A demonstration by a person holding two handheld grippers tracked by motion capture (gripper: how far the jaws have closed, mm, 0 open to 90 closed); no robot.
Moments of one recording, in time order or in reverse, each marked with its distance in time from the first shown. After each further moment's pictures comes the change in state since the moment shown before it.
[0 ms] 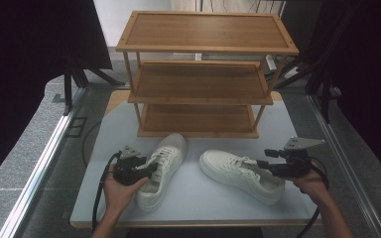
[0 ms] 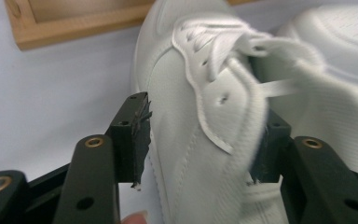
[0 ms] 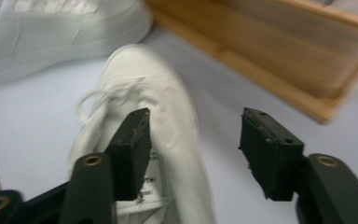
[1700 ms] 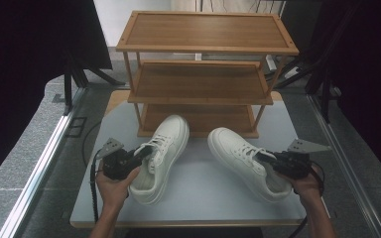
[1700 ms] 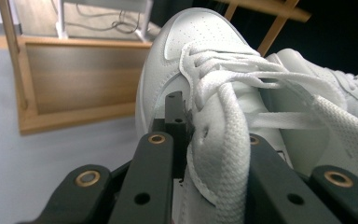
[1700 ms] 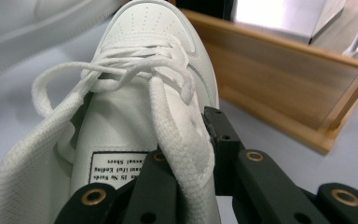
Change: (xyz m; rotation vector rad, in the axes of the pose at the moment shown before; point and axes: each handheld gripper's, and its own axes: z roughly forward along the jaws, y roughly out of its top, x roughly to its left) left arm -0.006 0.022 -0.053 -0.356 -0.119 -0.094; right arm 0.012 -0.004 -0.008 -0.206 -0.043 0.046
